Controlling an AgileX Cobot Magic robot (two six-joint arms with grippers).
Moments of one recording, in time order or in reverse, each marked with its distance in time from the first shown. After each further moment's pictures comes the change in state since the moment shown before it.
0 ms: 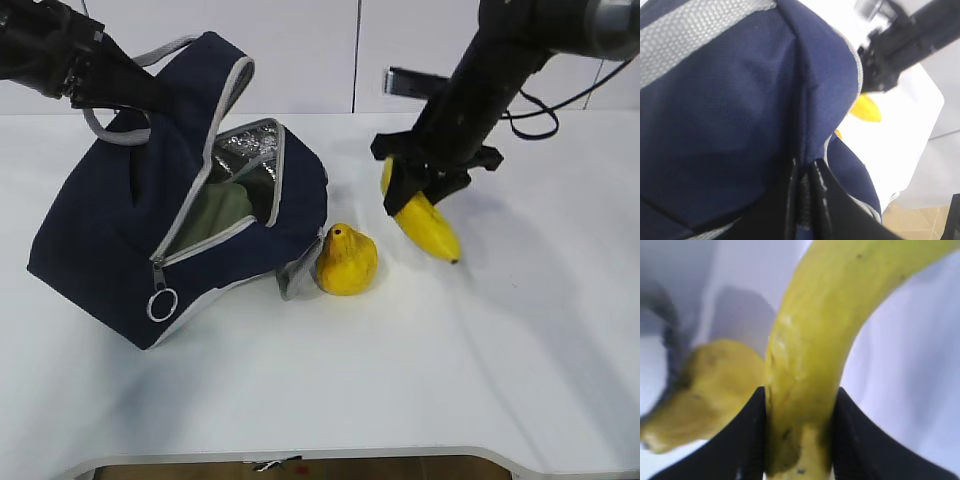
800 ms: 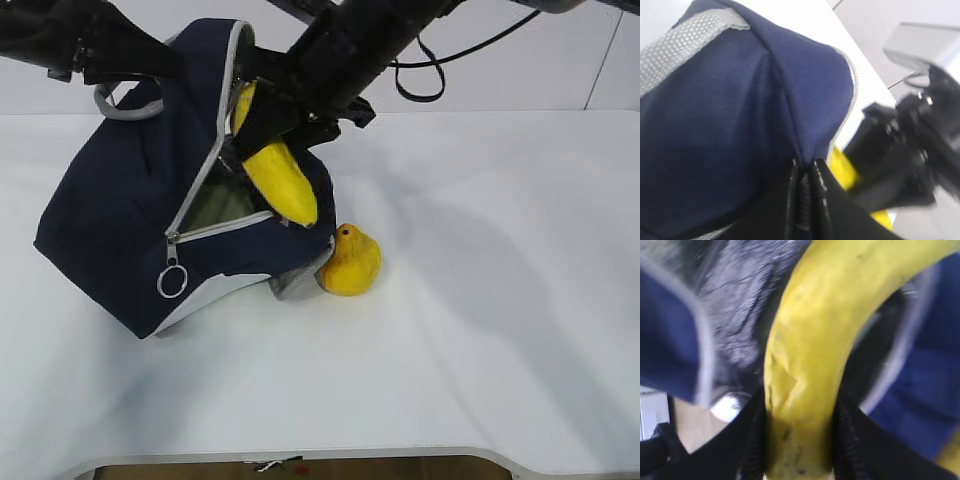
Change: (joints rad) left arm 0.000 0.000 0.000 -0.149 -0.055 0.000; right arm 0.178 -0.021 -0.207 0.324 0.028 -0.063
